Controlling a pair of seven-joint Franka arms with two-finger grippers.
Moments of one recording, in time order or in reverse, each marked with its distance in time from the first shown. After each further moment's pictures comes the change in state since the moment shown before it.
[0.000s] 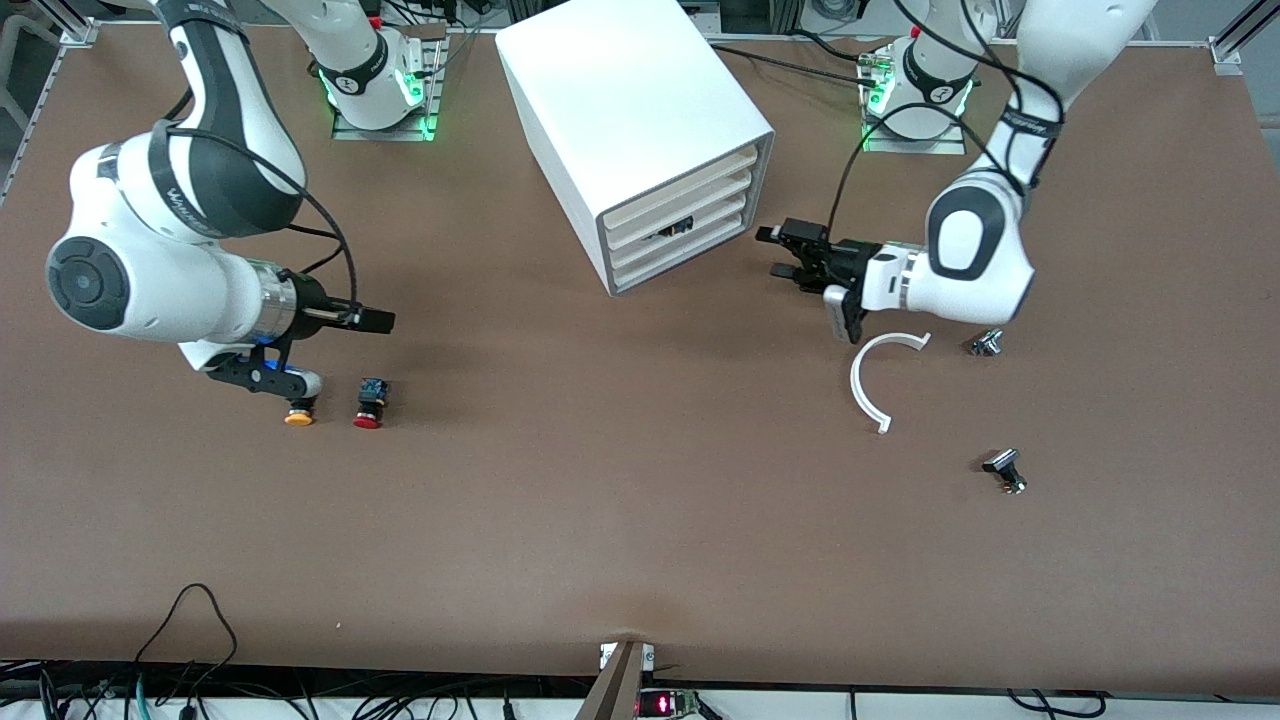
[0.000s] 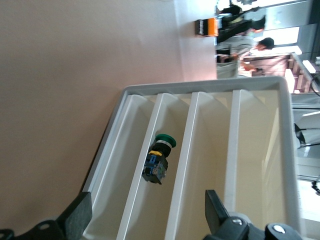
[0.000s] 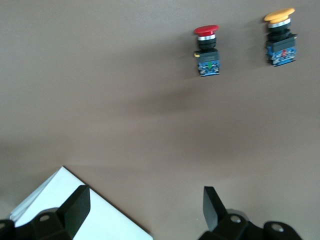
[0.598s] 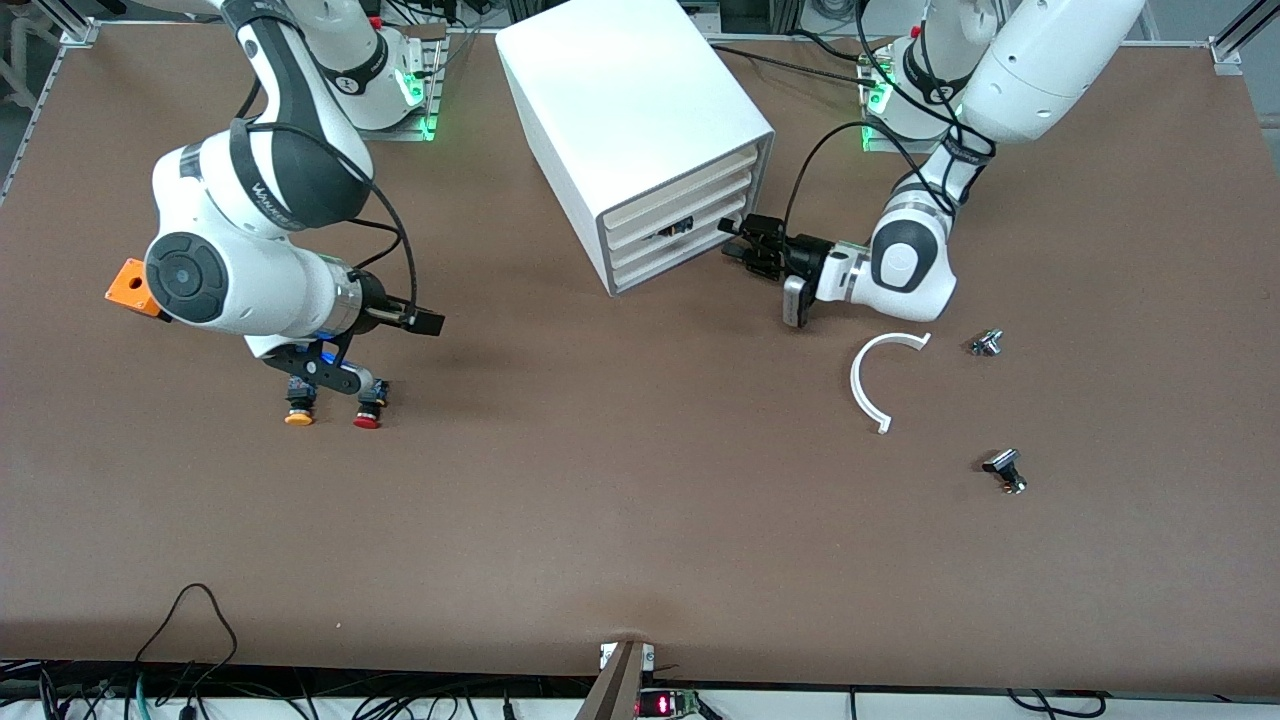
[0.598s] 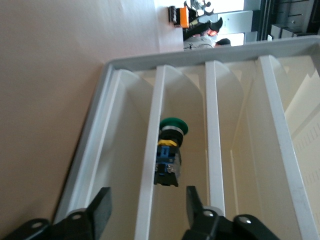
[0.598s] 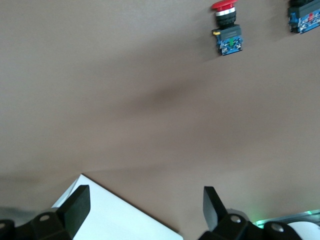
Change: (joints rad) left arm -0.003 0.198 -0.078 -0.027 -0.143 -0.020 0.220; right arm 0.095 0.017 0.001 0.009 0.000 0.026 0.216
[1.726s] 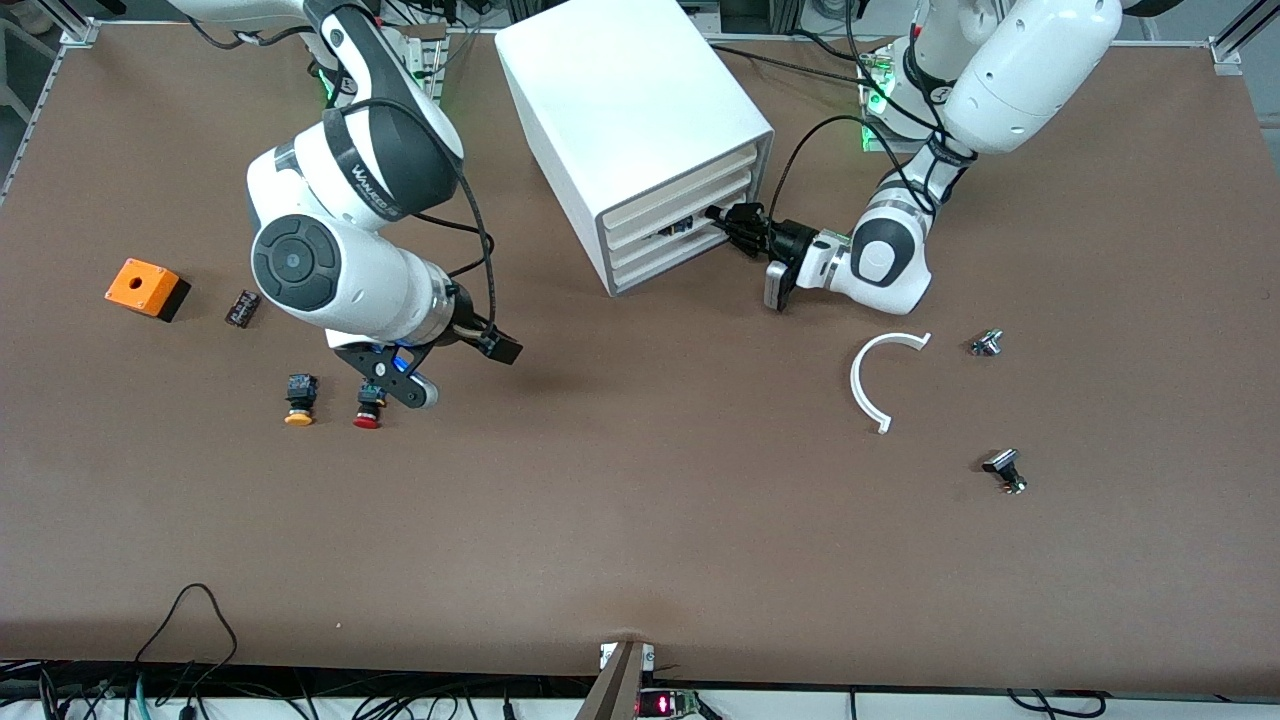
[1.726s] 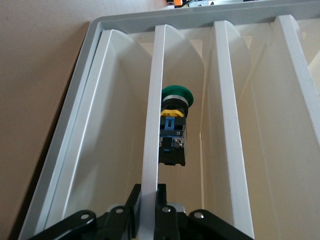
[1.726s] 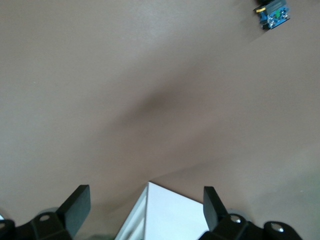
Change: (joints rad) left arm -0.011 0.051 -0.022 -0.018 -0.001 -0.017 0.036; right arm 0.148 0.159 0.000 0.283 0.000 0.003 0.403
